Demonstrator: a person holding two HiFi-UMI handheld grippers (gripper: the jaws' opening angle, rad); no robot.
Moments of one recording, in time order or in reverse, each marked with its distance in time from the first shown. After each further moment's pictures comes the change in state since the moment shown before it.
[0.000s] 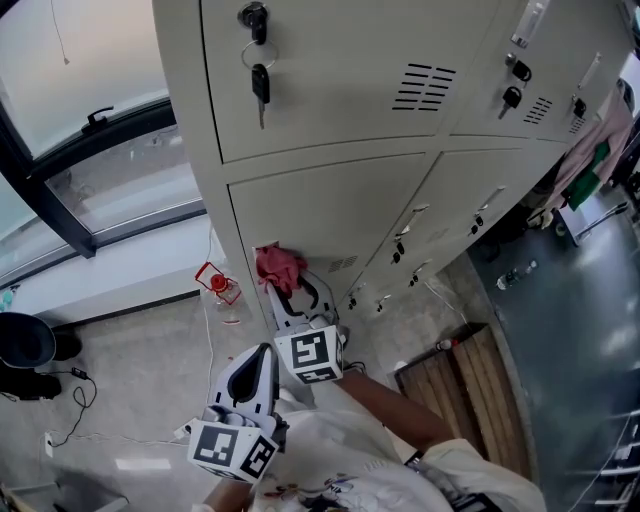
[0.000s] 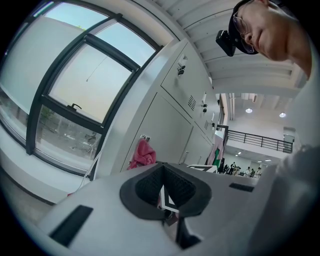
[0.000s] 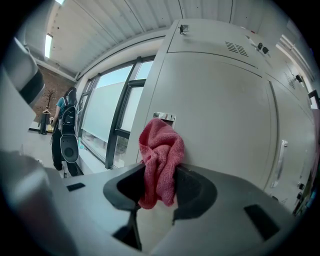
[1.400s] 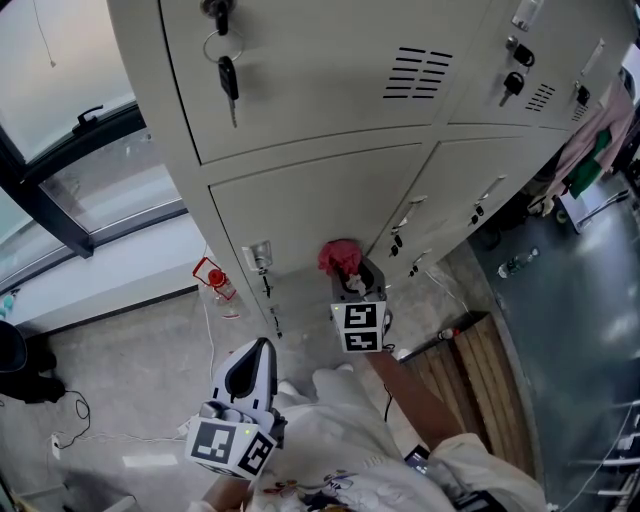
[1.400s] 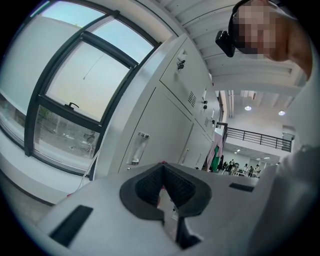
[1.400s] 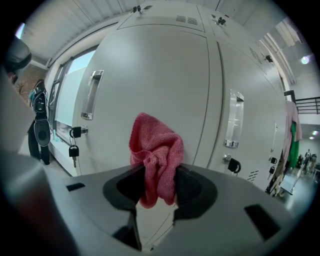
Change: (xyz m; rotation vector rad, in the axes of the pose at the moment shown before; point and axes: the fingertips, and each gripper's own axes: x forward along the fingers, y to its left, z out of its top) left arm 0.015 0.000 -0.002 0.016 0.032 -0.009; right arm -0.018 -0.126 -0.106 0.104 0.186 -0.240
